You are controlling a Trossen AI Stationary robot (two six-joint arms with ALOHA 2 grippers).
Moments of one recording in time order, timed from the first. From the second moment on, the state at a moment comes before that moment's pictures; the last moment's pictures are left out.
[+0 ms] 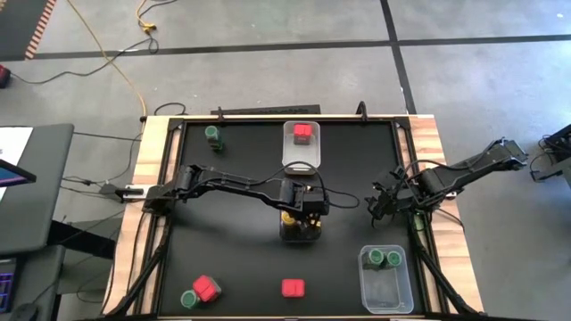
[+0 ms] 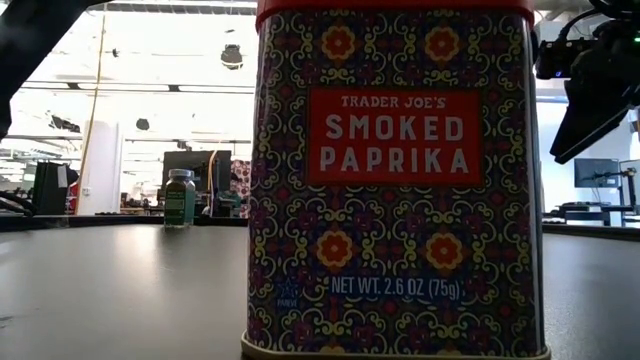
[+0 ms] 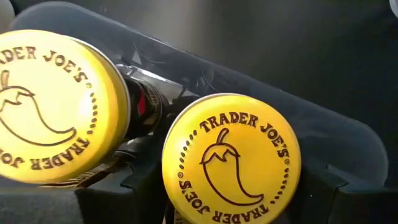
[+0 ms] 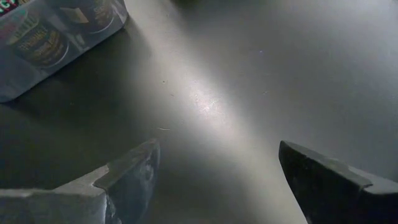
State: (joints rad) left arm -0.12 2.23 2.00 -0.90 -0.11 -0.50; right arm 0.35 0.83 0.62 -0.99 0.50 0.92
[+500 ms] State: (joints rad) left arm -0.12 2.23 2.00 -0.90 -0.11 -0.50; right arm 0.35 0.83 0.62 -0.99 0.50 0.91
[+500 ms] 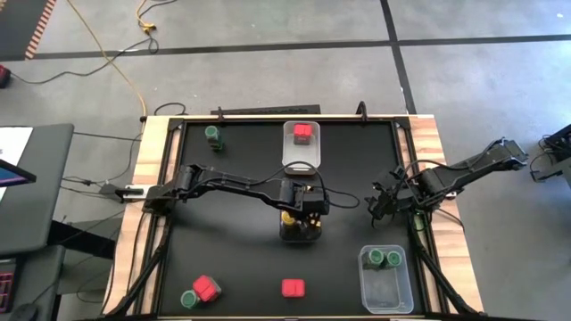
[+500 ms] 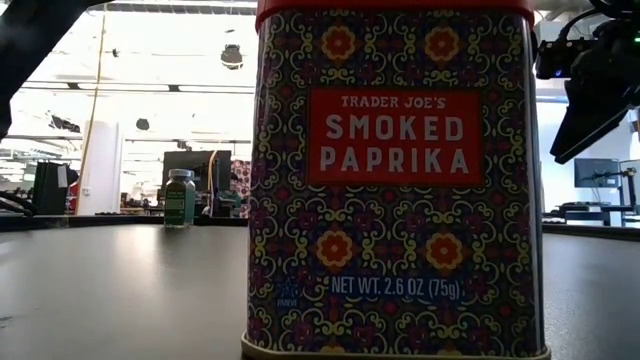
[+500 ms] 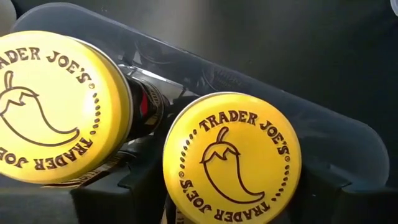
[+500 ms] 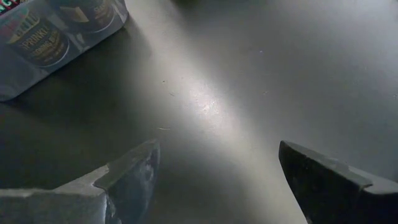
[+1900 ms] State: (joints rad) left arm -0.12 2.11 2.00 -0.95 -0.12 -0.51; right arm 0.35 0.83 0.62 -0.98 0.50 0.91
